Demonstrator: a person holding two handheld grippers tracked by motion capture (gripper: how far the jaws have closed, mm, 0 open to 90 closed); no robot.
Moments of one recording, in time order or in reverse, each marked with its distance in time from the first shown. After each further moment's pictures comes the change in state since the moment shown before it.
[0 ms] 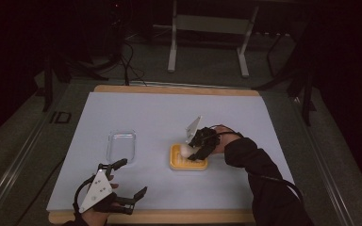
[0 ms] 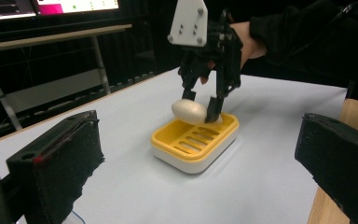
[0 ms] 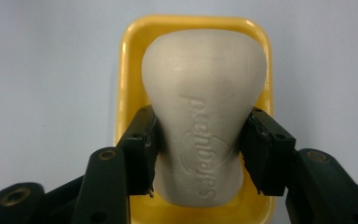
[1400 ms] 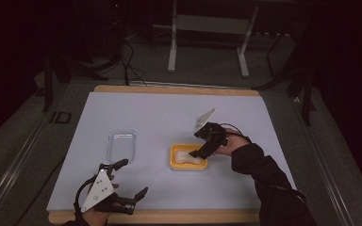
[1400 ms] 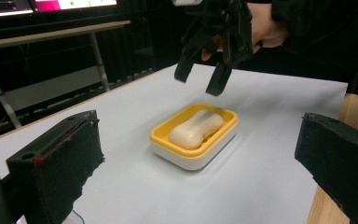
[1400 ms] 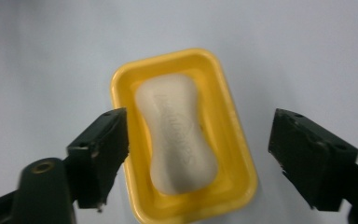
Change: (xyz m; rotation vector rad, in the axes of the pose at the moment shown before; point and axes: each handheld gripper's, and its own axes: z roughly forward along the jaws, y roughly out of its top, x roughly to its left) left arm 0.000 -0.001 0.002 0.015 -0.005 0.008; right arm 0.008 -0.006 -0.035 -0.148 -0.110 0.256
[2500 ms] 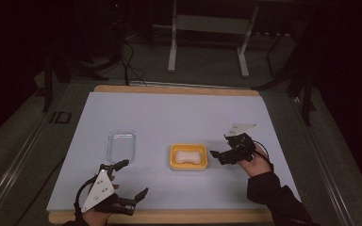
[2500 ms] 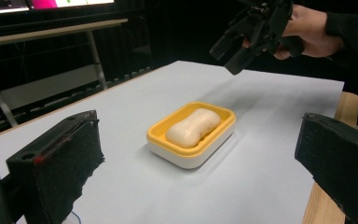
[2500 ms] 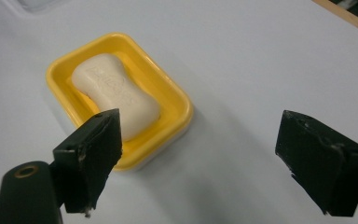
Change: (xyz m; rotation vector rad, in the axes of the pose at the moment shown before) left arm -0.001 0.000 0.000 0.005 -0.009 -0.003; right arm 0.026 -0.077 -0.042 -0.194 -0.320 0.332
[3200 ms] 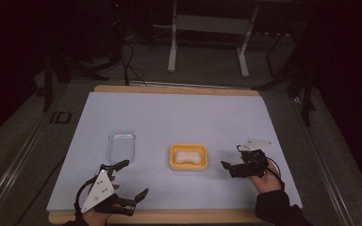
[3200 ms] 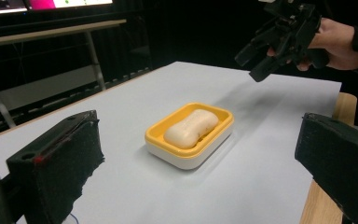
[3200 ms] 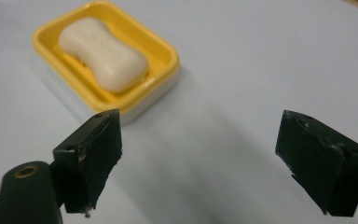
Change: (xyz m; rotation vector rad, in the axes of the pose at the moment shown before) left arm -0.001 0.001 0.000 -0.001 -0.006 0.001; right arm 0.008 -0.050 -0.022 -0.023 -0.076 0.074
